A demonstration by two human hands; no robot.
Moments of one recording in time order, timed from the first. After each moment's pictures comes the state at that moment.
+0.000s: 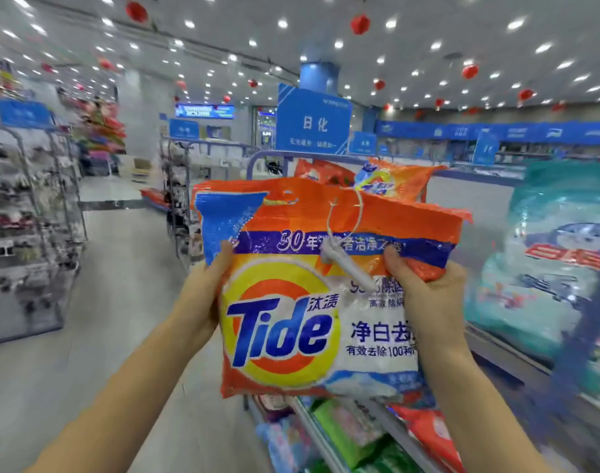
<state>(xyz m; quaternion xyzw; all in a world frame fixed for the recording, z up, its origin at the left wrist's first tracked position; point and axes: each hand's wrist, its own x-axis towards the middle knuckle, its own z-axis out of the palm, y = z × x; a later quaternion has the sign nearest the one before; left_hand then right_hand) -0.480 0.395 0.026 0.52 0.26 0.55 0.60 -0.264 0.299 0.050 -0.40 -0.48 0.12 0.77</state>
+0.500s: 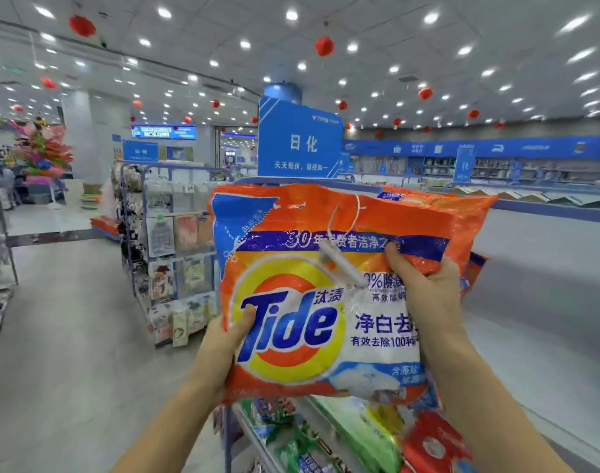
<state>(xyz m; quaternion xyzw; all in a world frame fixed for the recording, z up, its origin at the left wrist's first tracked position) -0.445 0.663 -0.021 0.50 0.24 0.50 0.66 -0.243 0.545 0.076 -0.46 -0.45 0.09 0.76</state>
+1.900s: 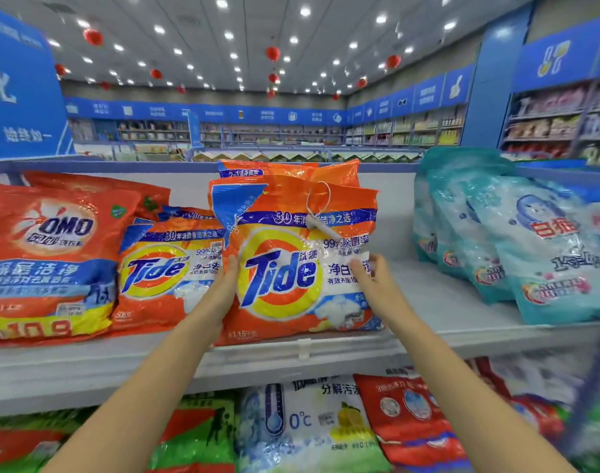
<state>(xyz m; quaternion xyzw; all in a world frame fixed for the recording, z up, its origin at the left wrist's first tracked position) -0.163 0.910 0.001 0.67 0.15 0.04 0.72 -0.139 0.654 0.007 -0.81 -0.10 -0.11 0.56</state>
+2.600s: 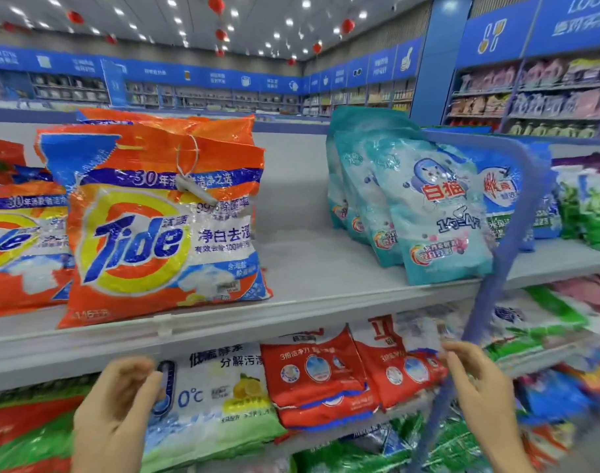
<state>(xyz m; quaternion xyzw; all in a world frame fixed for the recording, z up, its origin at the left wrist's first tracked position) -0.281 0.797 -0.115 0.72 0.05 0.35 0.60 -0.247 0.392 -0.118 -0.82 0.03 -0.30 0.50</state>
